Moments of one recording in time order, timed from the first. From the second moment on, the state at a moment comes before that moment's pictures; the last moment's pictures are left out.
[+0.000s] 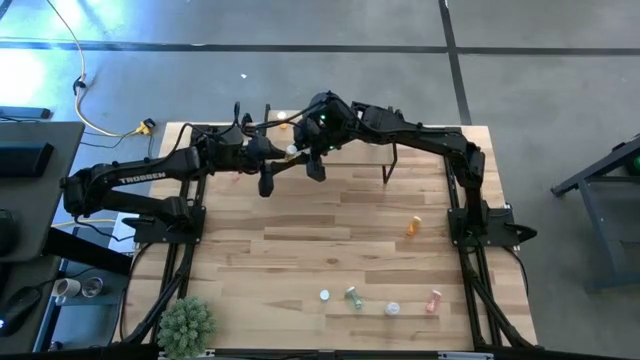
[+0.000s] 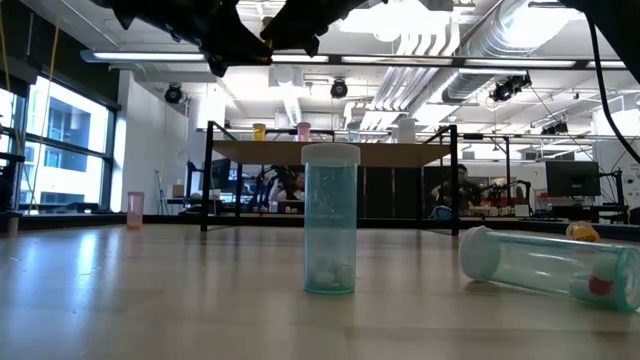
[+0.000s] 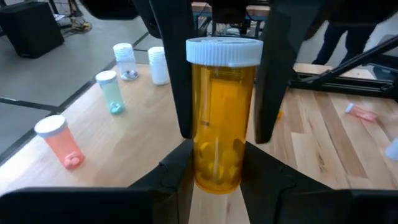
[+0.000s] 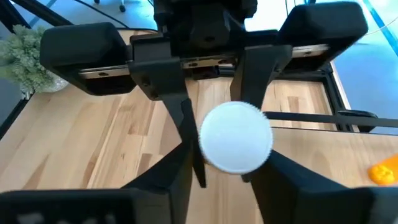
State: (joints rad) left arm 0.48 1.07 0.80 -0.05 0.13 0.06; right arm -0.27 1.99 2.07 -0.71 -0.33 -0.22
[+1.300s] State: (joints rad) left arm 0.52 1.06 0.76 -0.05 -0.41 0.11; right arm -0.41 1.90 2.08 -0.62 -0.16 -0.21
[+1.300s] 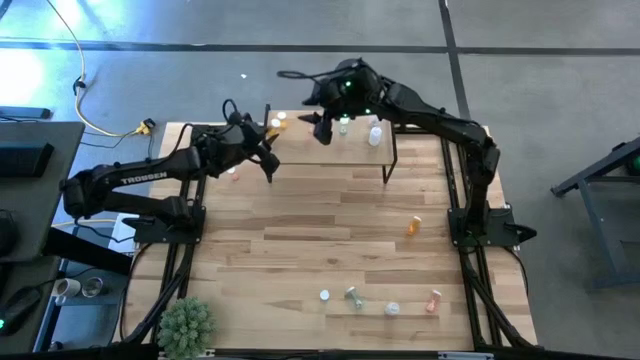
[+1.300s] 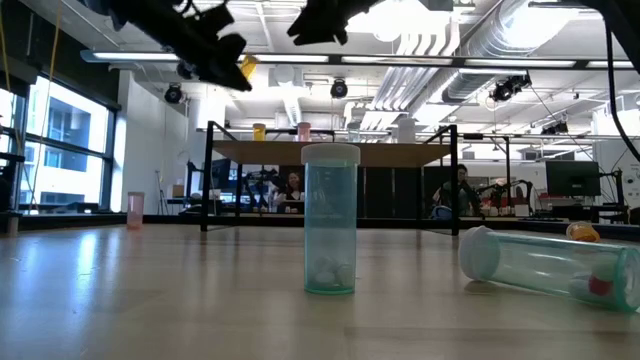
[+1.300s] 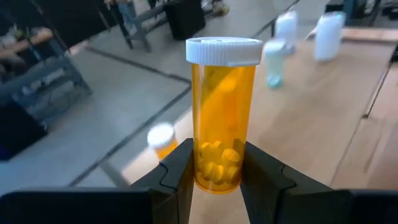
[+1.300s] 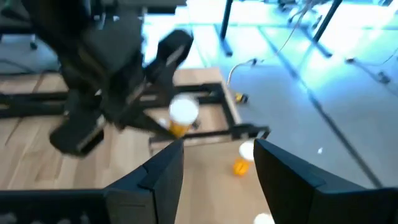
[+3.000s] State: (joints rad) left arm 0.55 1.00 0.39 0.68 -0.21 0.02; right arm -0.33 2.06 2.08 -0.25 -0.30 -0.29
